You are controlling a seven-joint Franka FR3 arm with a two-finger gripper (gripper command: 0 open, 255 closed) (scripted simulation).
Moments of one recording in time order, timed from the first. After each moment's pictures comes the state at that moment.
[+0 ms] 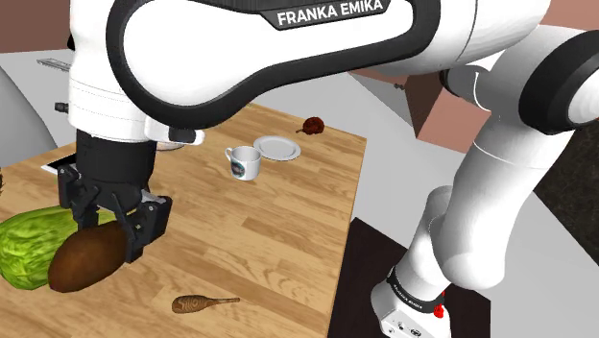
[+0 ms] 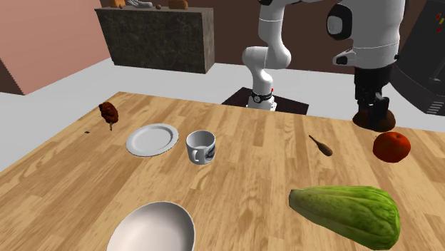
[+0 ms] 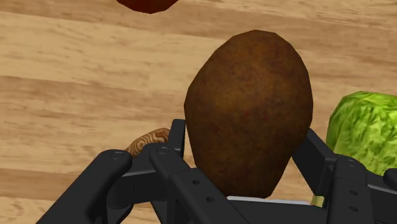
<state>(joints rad) 0.33 0.09 0.48 -1.84 0.23 2.08 1.90</state>
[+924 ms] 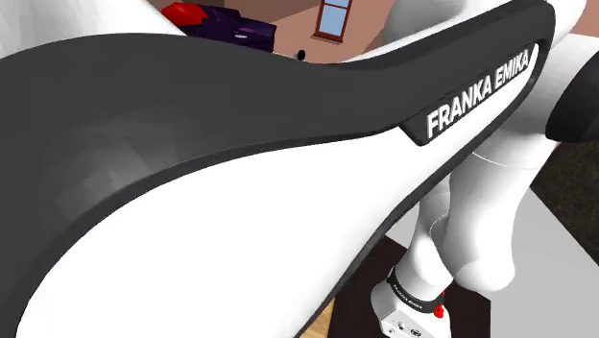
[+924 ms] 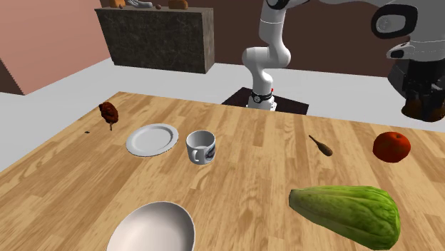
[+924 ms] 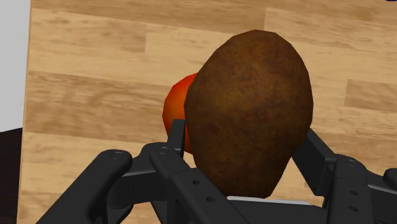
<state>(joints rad) 0.53 0.16 0.60 -1.77 0.09 2.15 2.26</state>
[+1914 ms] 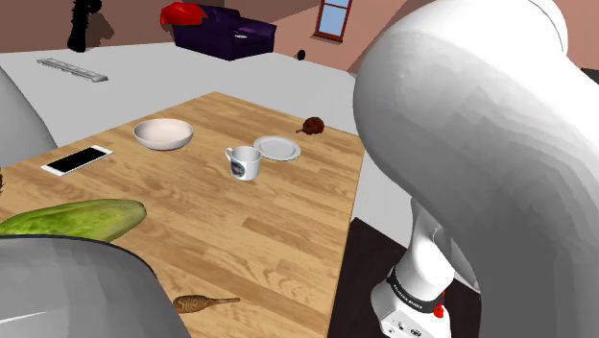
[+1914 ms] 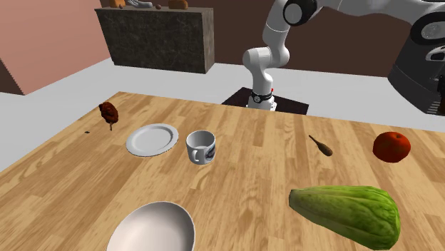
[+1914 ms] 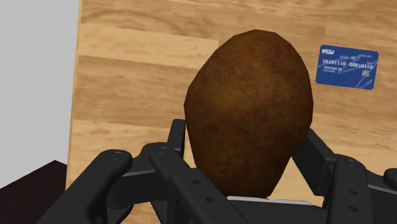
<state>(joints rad) 0.81 0.42 0.62 -1.52 -0.15 2.14 2.62</state>
